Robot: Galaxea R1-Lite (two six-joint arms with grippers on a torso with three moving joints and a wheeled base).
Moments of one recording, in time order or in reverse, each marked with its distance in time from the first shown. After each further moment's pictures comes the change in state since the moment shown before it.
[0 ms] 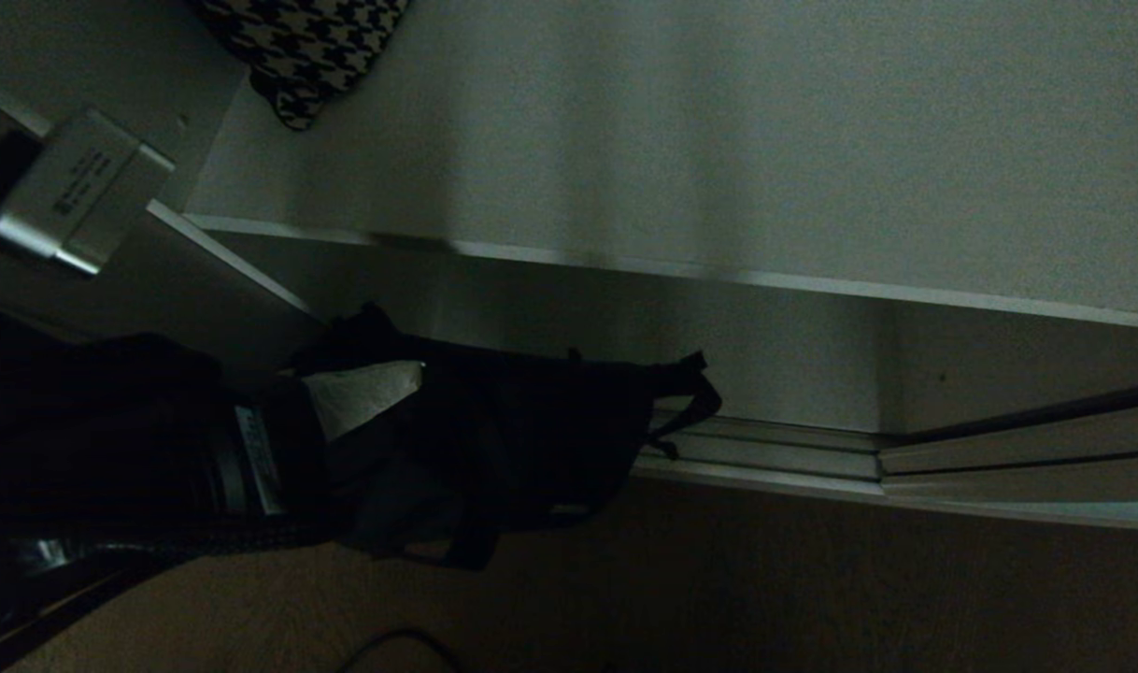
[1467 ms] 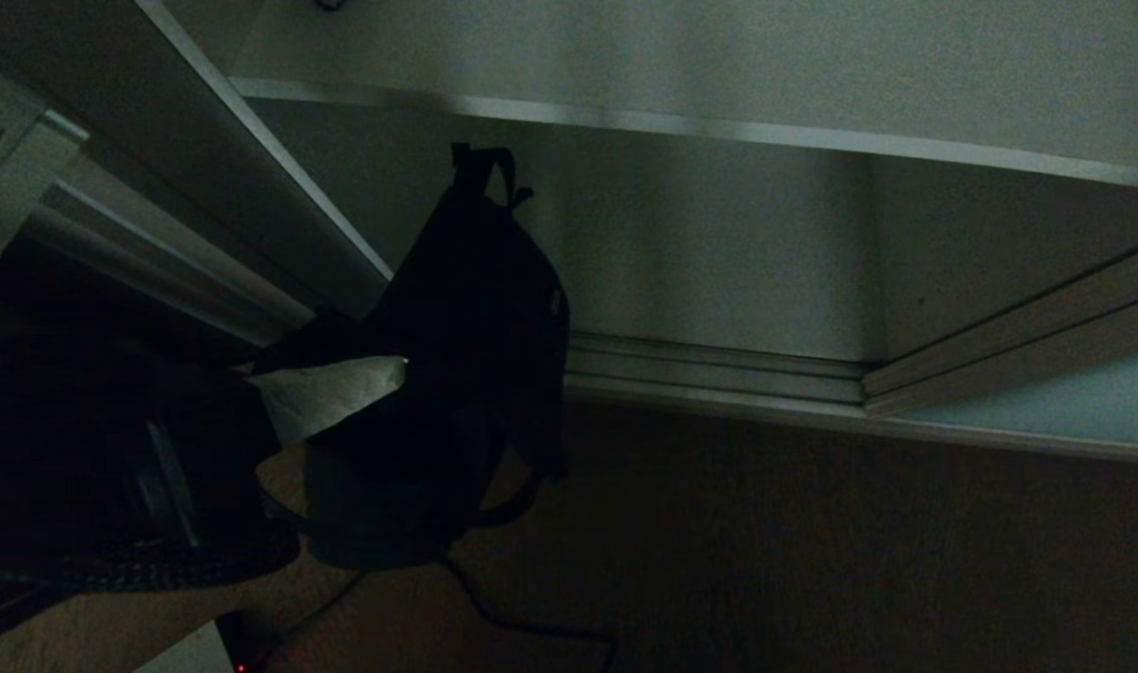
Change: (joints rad) left arm 0.000 -0.063 0.011 0.010 -0.083 0.060; right arm 0.000 0.000 0.000 0.000 0.000 0.000
